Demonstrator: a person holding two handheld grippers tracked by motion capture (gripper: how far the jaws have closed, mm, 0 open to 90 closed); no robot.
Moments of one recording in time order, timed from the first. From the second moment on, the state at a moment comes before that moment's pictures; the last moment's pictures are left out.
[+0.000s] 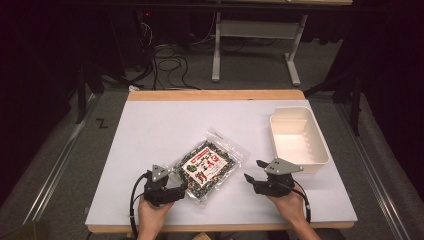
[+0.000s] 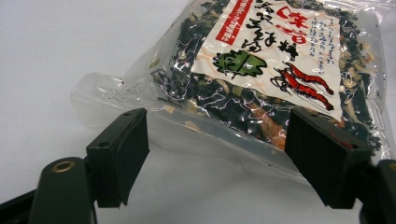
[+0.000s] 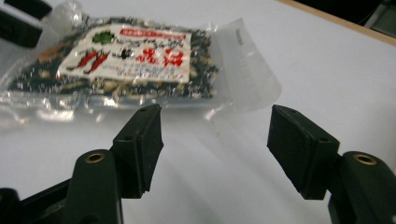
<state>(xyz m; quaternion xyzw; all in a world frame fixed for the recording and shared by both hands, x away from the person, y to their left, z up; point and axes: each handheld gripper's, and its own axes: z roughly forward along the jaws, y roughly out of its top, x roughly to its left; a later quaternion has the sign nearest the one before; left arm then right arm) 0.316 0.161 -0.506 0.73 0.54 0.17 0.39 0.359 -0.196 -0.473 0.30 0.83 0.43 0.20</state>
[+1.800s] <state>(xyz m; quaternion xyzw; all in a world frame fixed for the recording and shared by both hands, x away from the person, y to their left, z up) 0.320 0.155 -0.511 0.76 0.51 0.13 0.39 0.455 -0.154 -0.500 0.42 0.84 0.35 0.00</state>
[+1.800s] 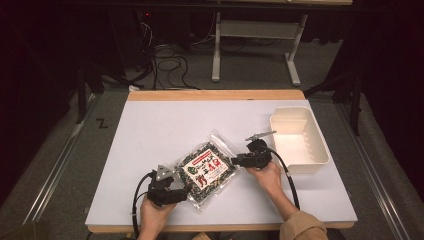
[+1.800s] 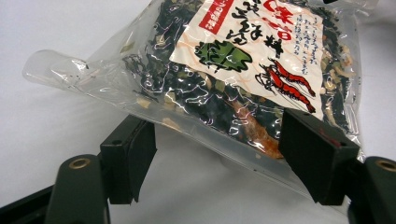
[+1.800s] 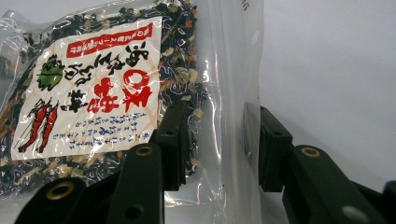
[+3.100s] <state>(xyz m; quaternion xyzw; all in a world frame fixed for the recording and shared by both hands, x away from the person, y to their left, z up) 0.320 0.158 -0.512 0.75 0.52 0.12 0.39 0.450 -0.156 -0.488 0.39 0.84 0.36 0.01</state>
